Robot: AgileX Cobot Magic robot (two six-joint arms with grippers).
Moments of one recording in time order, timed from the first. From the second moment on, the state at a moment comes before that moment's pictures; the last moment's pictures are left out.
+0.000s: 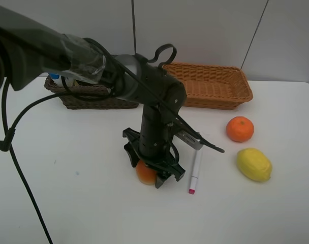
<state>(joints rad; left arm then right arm) -0.90 2.27 -1.49 -0.01 0.95 -0.15 -0.04 -0.01 -0.50 -0.03 1.07 0.06</state>
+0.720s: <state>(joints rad) -0.89 2.10 -1.49 -0.04 0.91 -0.13 -0.04 -0.01 -0.50 -0.03 1.07 0.06</state>
